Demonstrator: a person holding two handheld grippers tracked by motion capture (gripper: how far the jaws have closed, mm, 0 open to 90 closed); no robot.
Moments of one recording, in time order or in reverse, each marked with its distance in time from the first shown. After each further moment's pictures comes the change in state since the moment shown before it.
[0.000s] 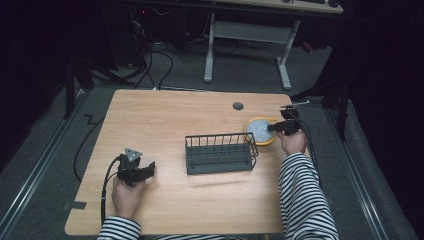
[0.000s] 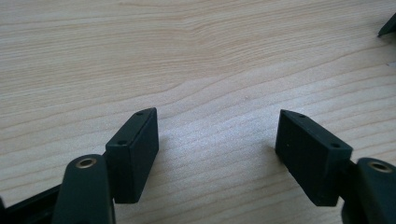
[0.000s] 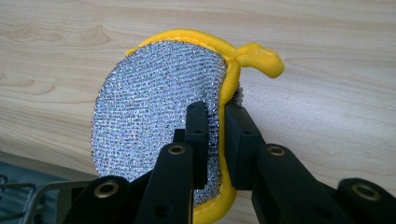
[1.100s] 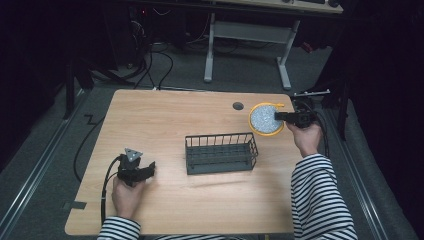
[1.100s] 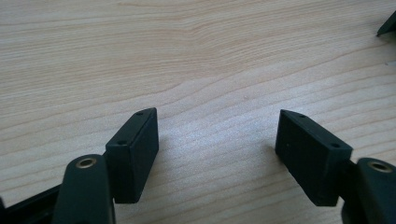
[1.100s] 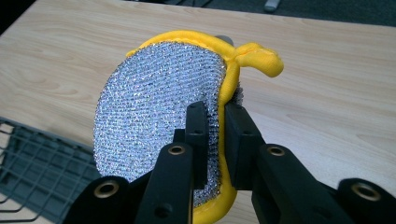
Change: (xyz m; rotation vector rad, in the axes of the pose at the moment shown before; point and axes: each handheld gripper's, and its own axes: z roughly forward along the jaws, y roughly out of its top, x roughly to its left) left arm 0.000 0.000 0.000 0.001 -0.003 0.002; right arm 0.027 0.011 -0.087 -0.174 0.075 -0.143
